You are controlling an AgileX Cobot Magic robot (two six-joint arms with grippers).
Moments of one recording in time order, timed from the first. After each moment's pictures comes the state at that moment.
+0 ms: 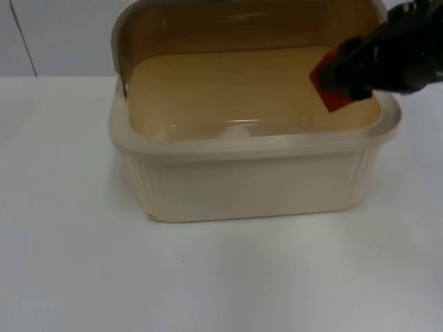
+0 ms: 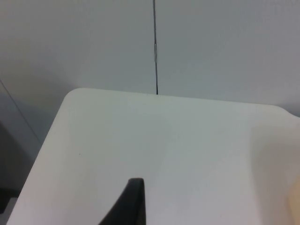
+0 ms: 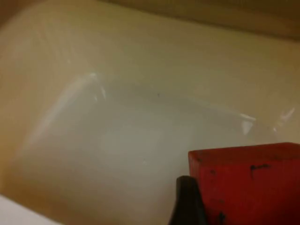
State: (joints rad) right arm 0.50 1.68 -0.92 0.39 -0.10 -0.40; left arm -0.02 1.12 -1.09 0.25 0.60 -0.31
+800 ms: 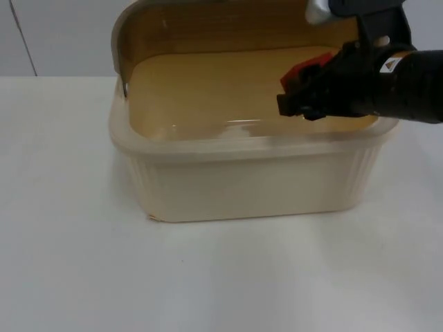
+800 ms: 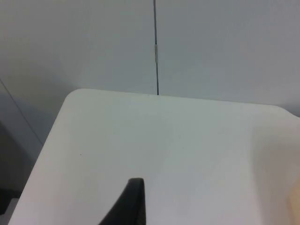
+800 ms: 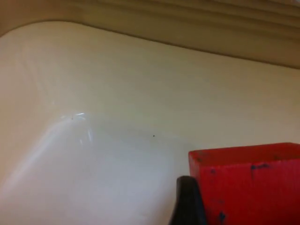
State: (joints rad) right arm 0.59 1.87 -0.92 0.41 -0.47 -0.37; left arm -0.02 1.12 -1.09 0.26 0.60 -0.31
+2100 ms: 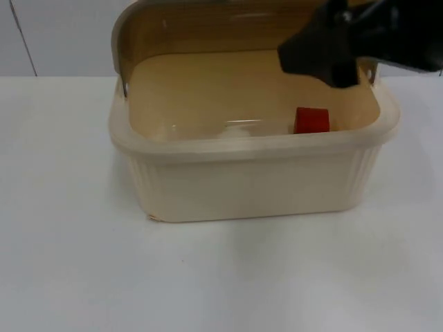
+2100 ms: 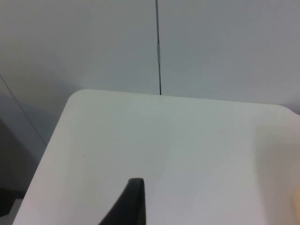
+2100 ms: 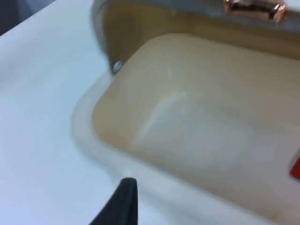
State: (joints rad) right arm 0.65 1.36 -0.82 0.52 0.07 -0.46; left arm -0.02 1.12 -1.09 0.27 0.60 -0.31
